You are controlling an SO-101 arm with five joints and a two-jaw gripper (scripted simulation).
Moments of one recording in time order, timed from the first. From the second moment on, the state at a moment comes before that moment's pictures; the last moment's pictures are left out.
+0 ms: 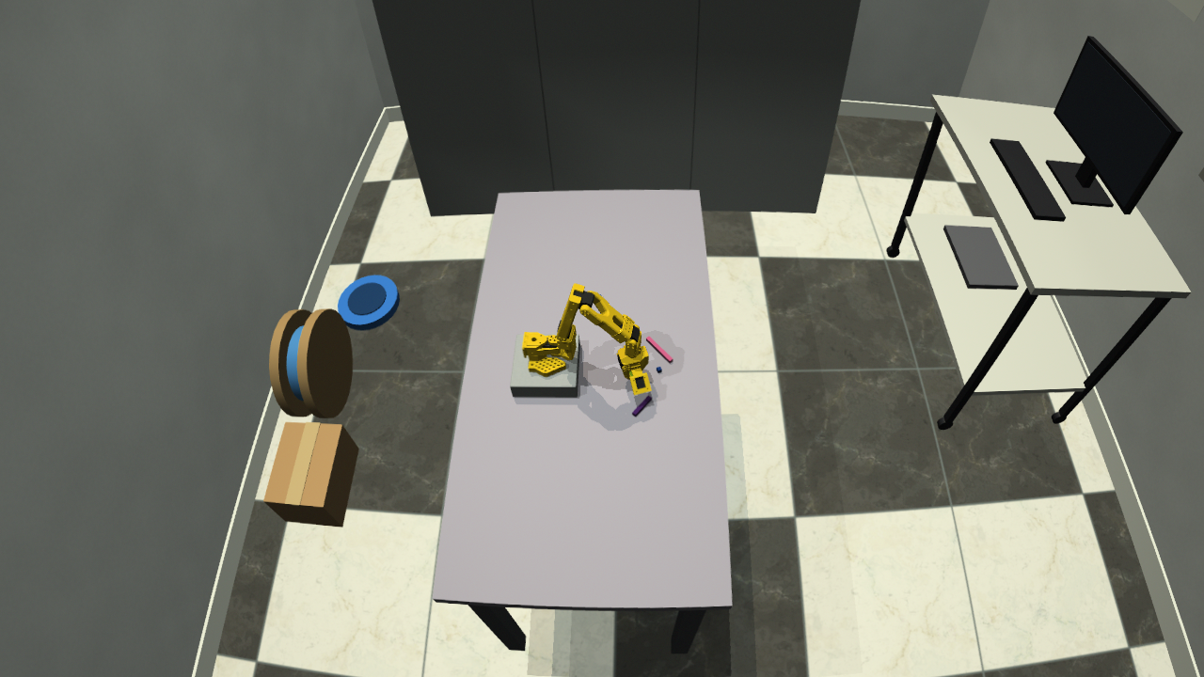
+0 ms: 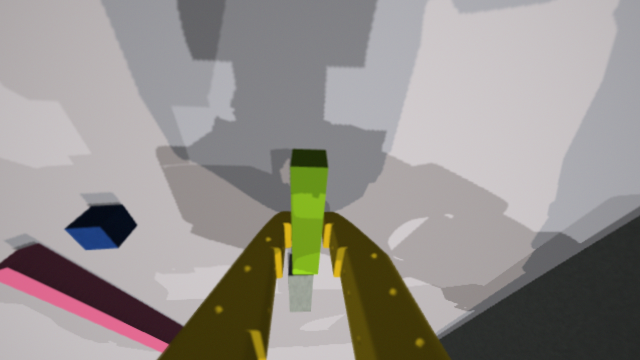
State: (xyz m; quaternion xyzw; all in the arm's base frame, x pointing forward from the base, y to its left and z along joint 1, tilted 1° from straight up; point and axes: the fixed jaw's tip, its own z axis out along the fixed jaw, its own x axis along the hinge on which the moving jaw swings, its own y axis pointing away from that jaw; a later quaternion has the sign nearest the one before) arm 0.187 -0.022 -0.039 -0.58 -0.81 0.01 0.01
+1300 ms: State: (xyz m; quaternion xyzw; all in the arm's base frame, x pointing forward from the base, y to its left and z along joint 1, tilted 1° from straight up) arm 0.187 -0.022 -0.039 -0.58 -0.81 0.01 0.01
